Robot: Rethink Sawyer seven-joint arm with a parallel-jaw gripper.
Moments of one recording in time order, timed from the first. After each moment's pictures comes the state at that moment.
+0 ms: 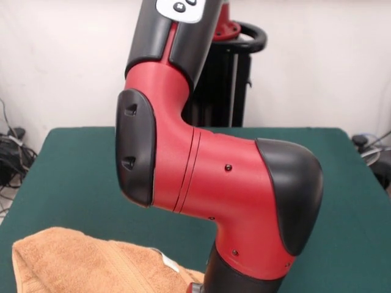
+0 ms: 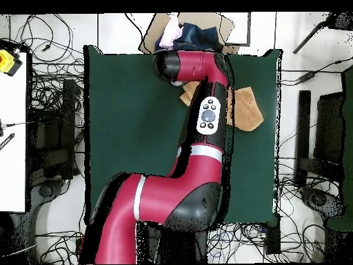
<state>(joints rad) -0.11 0.10 -0.21 0.42 -0.01 0.87 1.73</state>
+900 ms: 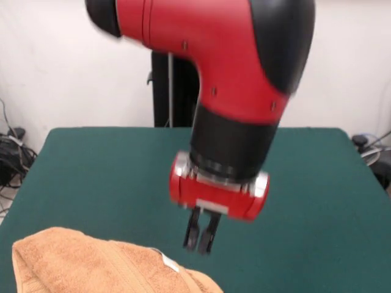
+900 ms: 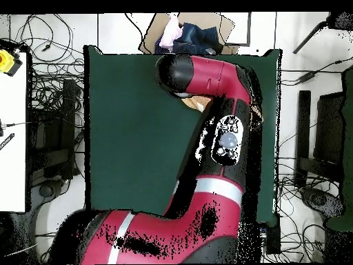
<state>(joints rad) -0.10 -0.36 -0.21 0.99 0.06 0.77 1.73</state>
